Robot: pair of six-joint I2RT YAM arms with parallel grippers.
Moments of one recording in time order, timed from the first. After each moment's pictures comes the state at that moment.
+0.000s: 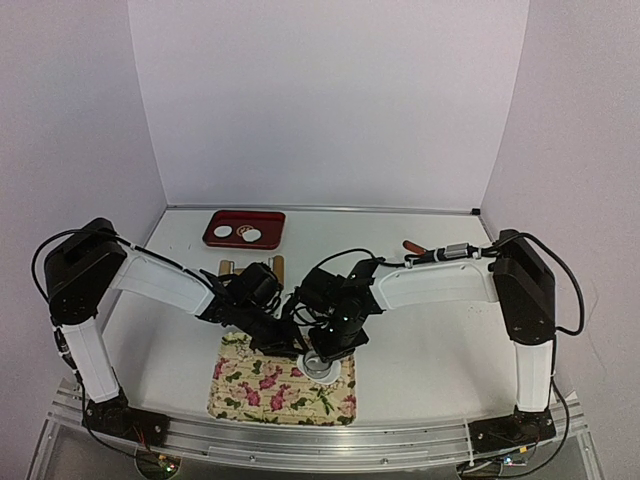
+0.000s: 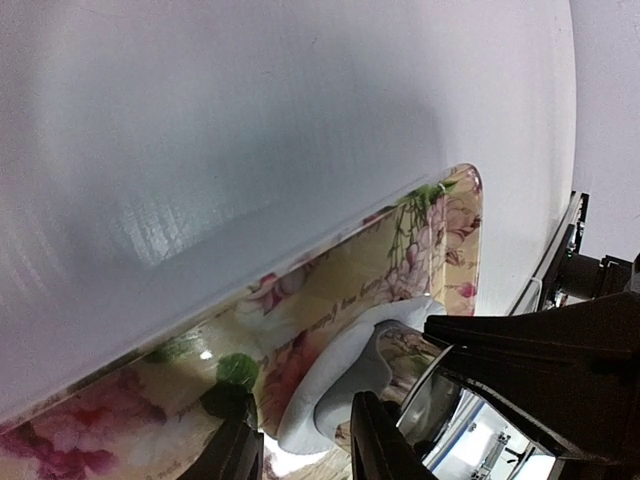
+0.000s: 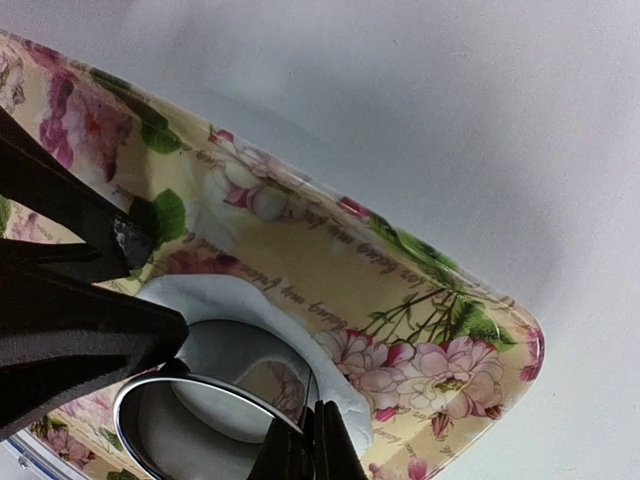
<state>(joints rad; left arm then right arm) -0.90 1.82 0.92 -0.08 0.49 -0.80 1.09 2.06 1.49 -0.79 -0.03 0.58</state>
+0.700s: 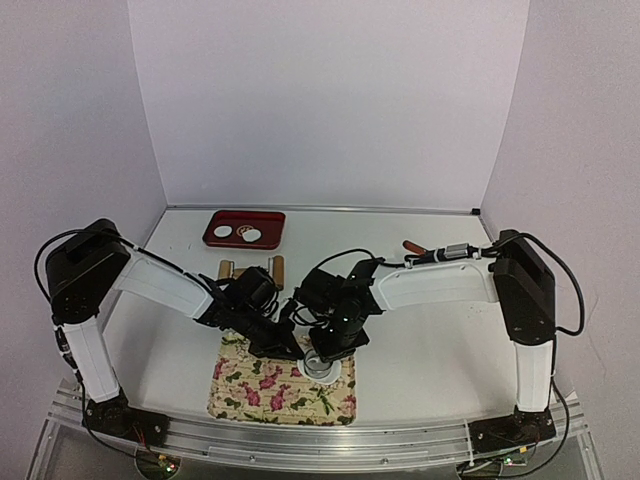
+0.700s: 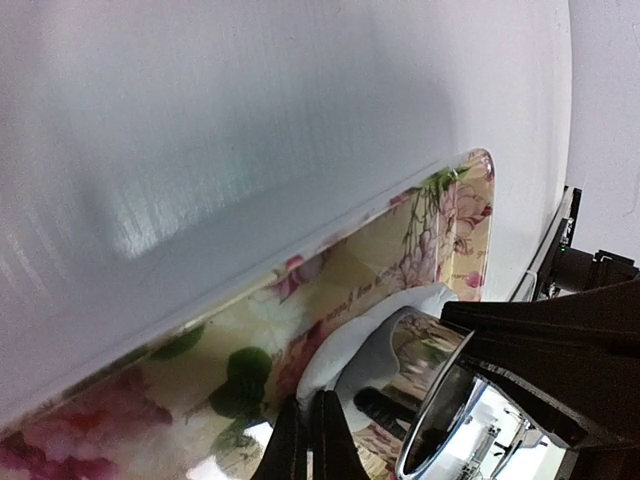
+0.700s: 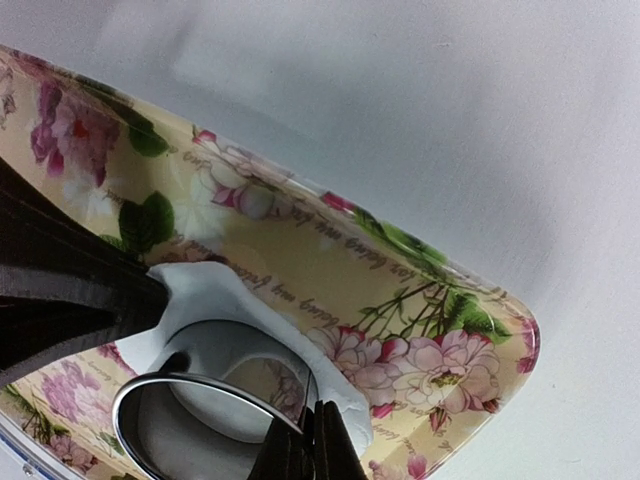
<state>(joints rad) -0.89 1.83 0.88 -0.03 0.53 -0.82 1.09 2.06 1.49 -0.80 -0.01 0.62</state>
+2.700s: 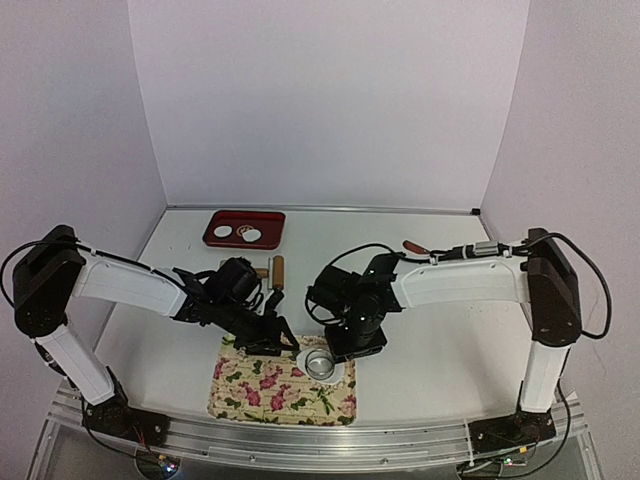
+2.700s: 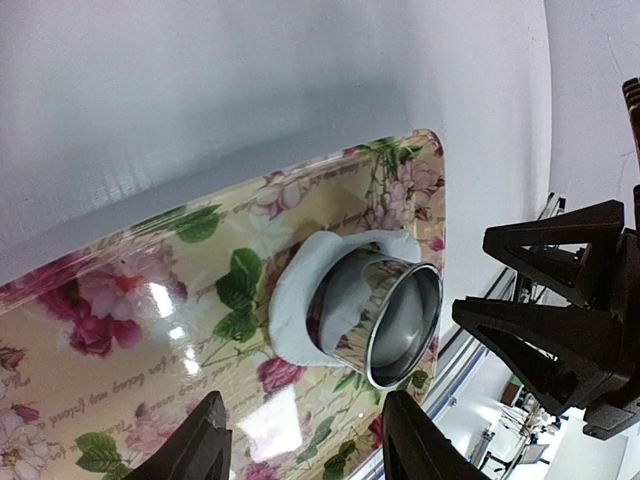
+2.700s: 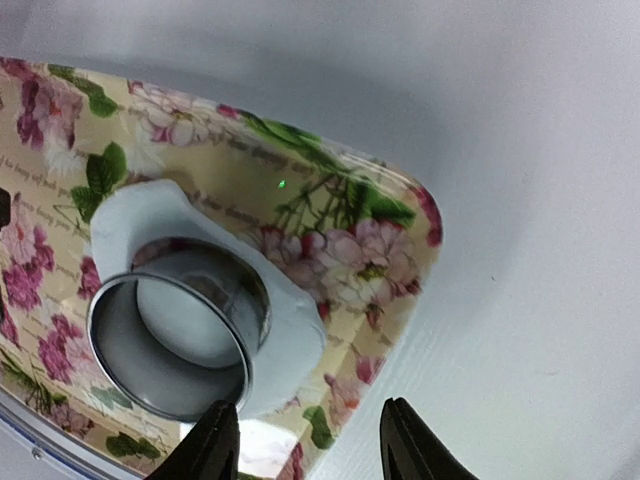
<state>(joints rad) -0.88 1.63 0.80 -0.12 0.48 -0.84 1.10 1.96 1.44 -0.89 0.03 0.74</state>
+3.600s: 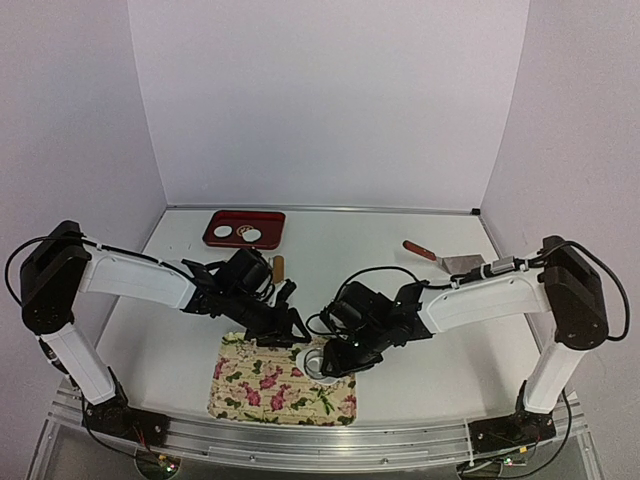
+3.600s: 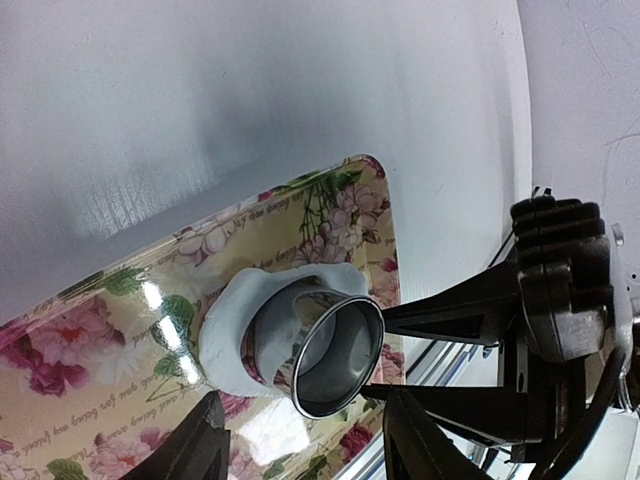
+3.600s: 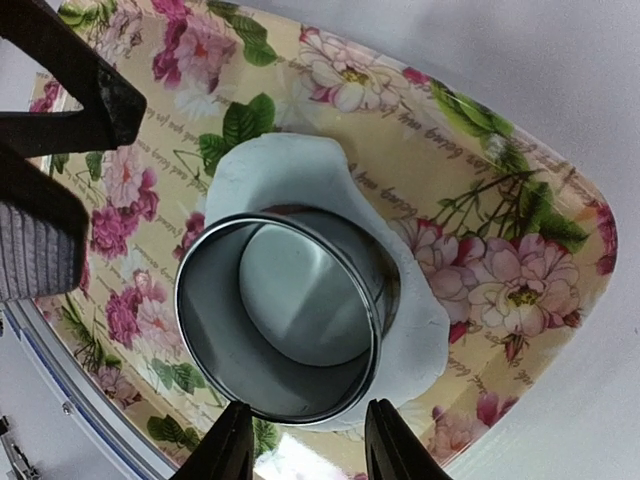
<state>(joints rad) -0.90 1.67 0.92 -0.15 0.49 -0.81 1.11 1.80 1.08 -0.40 -0.15 0.67</state>
